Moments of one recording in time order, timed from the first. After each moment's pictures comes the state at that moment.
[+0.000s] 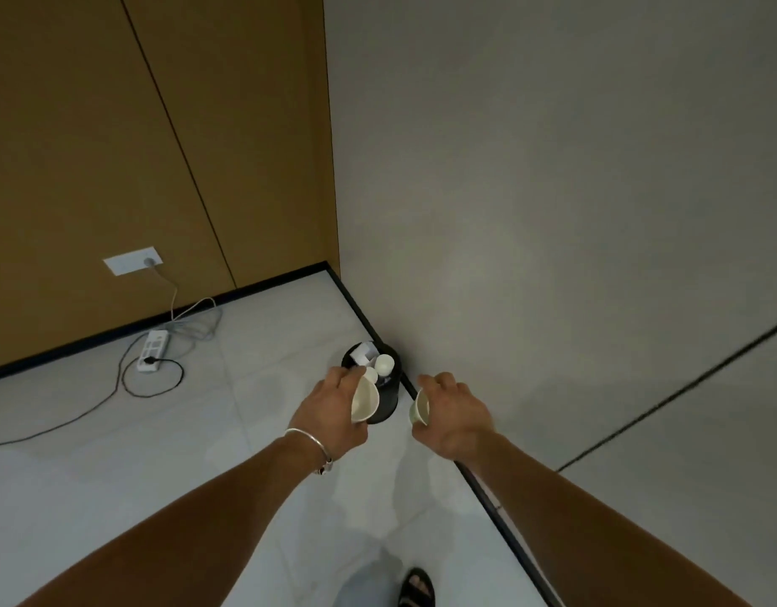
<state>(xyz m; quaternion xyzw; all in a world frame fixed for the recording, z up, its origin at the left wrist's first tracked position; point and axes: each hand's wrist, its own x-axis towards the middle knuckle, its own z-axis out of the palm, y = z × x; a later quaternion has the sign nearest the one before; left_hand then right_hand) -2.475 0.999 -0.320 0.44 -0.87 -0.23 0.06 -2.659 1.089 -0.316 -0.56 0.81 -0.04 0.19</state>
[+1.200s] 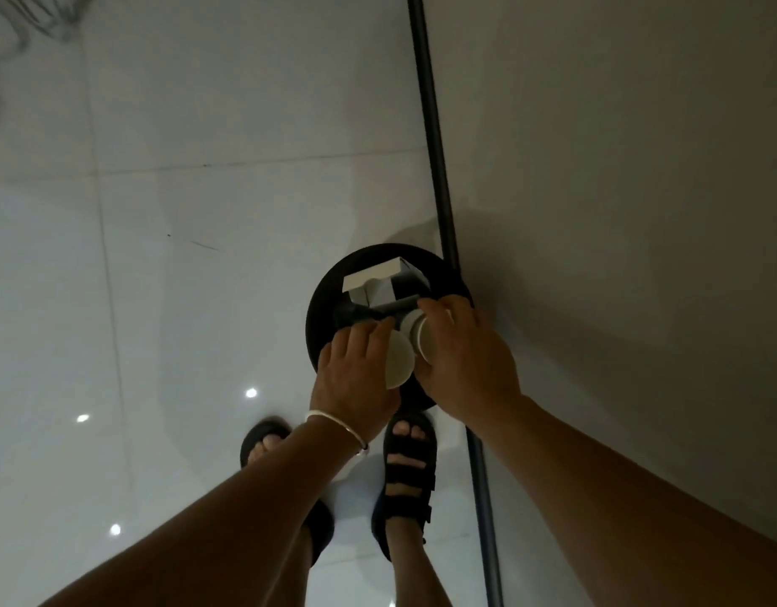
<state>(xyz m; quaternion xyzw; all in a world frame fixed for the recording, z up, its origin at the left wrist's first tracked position) -2.701 0.681 -0.898 0.60 -0.74 -0.31 0.03 -2.851 0.664 -0.863 -0.70 0.67 0.09 0.25</state>
